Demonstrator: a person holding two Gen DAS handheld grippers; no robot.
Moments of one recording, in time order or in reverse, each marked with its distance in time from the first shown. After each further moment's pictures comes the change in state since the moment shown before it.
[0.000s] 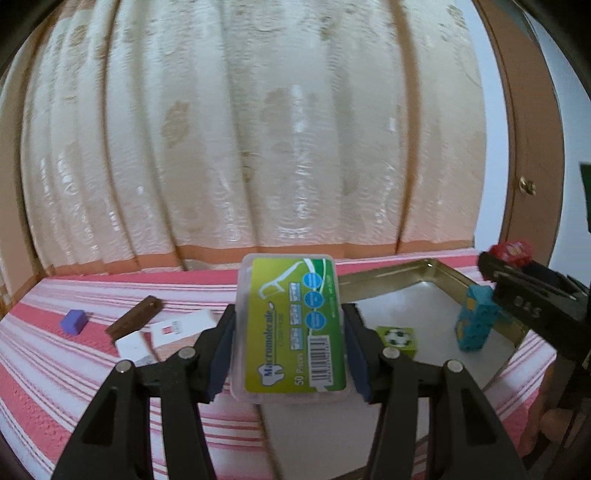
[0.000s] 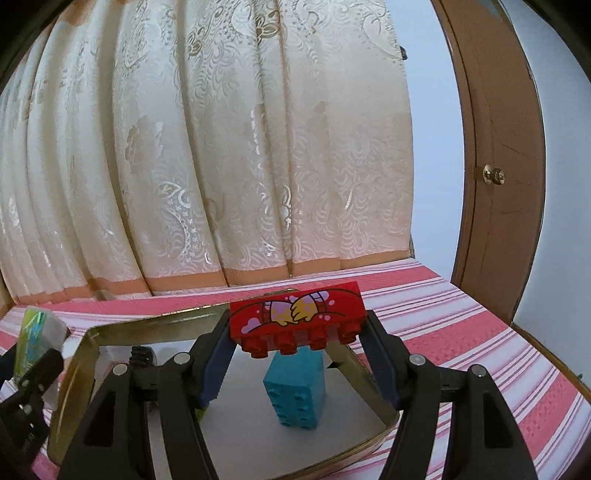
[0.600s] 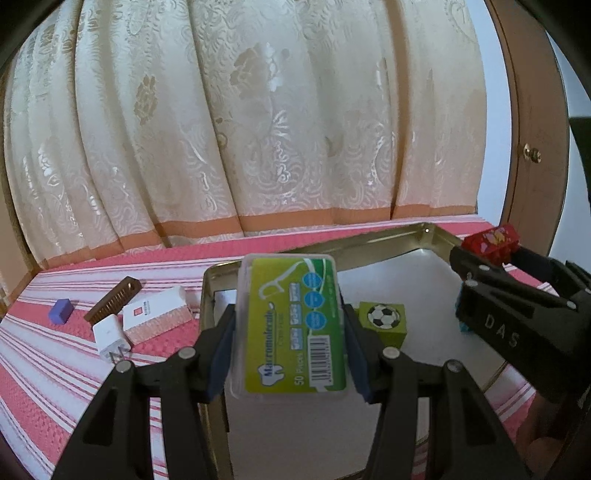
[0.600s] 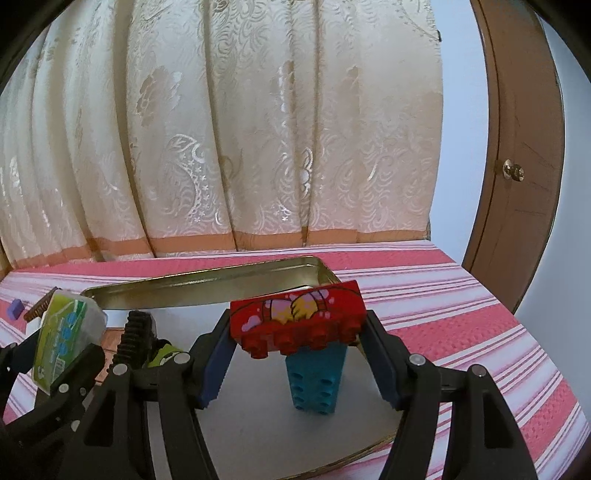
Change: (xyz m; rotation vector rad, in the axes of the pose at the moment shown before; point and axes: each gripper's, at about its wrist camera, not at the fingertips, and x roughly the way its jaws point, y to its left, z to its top) left arm 0.028 -0.028 -0.005 0.037 0.131 0.026; right arm 0.021 0.021 -0.010 -0.086 0.114 0.017
